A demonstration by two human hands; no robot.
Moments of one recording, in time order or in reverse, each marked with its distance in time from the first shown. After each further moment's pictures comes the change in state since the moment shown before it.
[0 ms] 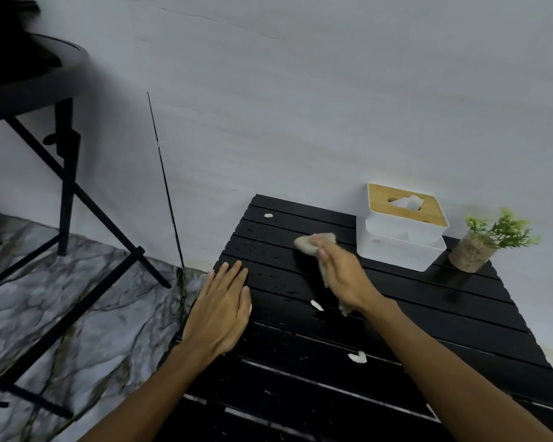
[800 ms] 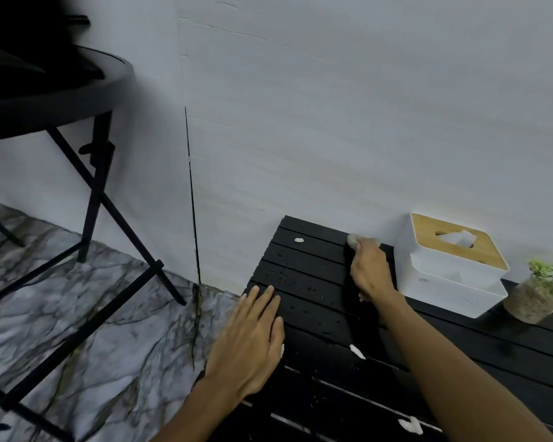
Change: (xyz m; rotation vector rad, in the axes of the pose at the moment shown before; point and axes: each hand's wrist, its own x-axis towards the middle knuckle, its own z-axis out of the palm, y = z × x) left_hand 0.011 -0.003 -0.009 -0.008 -0.034 0.026; right_hand 0.107 0.028 0.024 -0.256 0.208 0.280
